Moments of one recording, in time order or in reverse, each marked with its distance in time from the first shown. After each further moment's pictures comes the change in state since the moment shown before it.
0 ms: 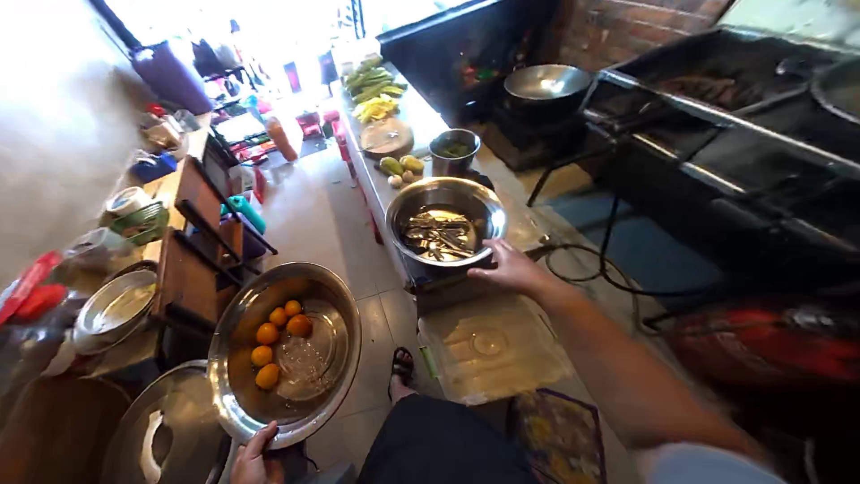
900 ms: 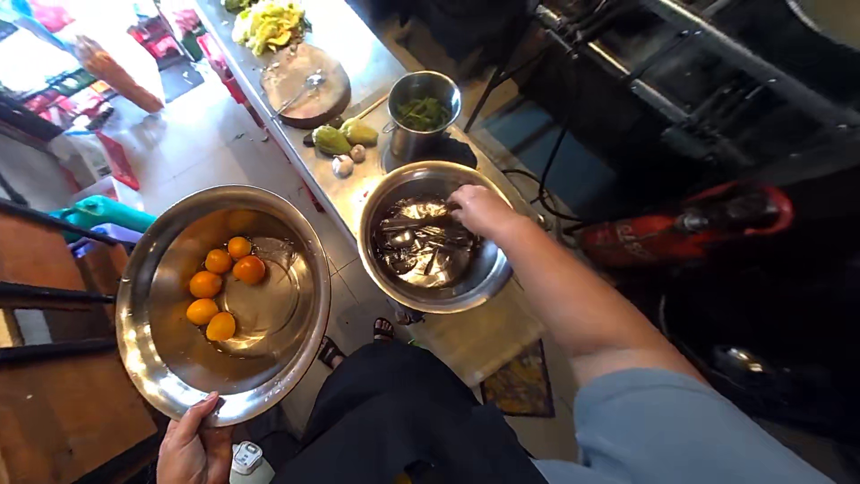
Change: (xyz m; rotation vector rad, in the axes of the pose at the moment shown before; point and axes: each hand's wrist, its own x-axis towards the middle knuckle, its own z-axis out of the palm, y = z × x) left_hand 0.212 0.118 0.268 0.190 -0.320 -0.040; right_hand 0.248 0.029 -0.008 -0.335 -0.004 0.116
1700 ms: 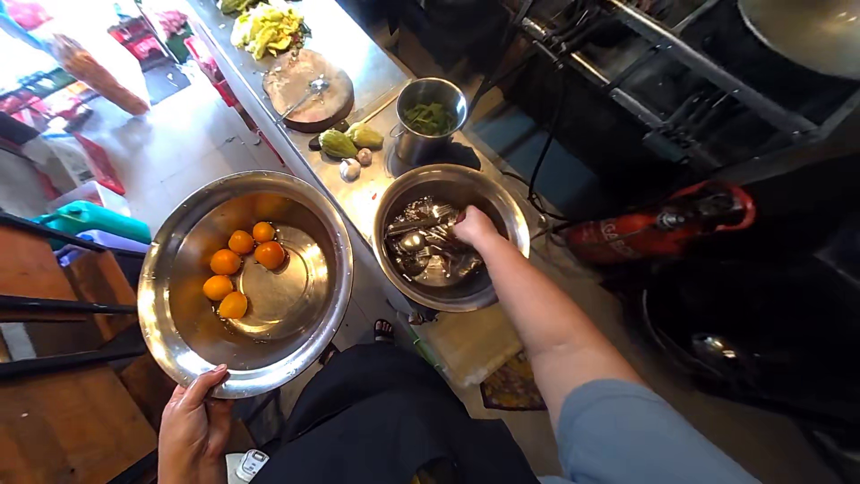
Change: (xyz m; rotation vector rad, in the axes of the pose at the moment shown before) left_hand 0.062 0.031 0.010 0.092 -0.099 -0.081; right_hand 0.002 -0.036 0.041 0.388 -0.009 0.722
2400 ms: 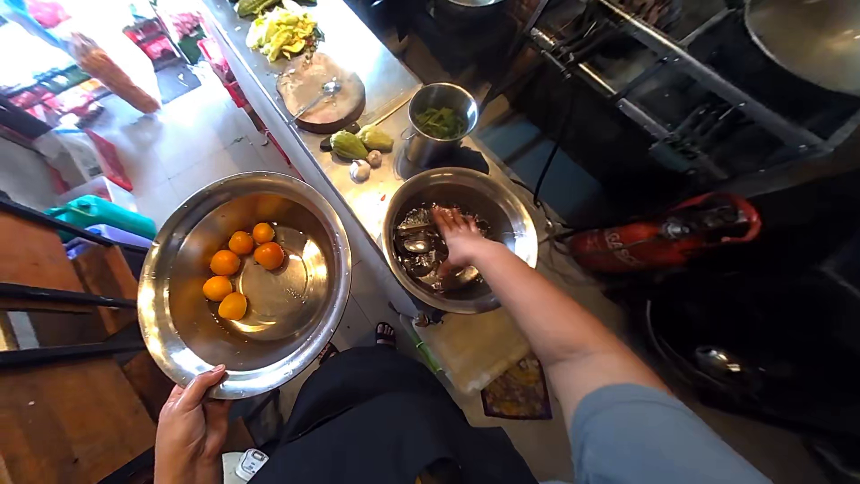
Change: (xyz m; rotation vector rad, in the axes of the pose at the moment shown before) left_hand 0.000 0.009 -0.015 0.003 0.015 -0.006; right_hand -0.015 -0.007 0.026 -0.492 -0.172 -0.548
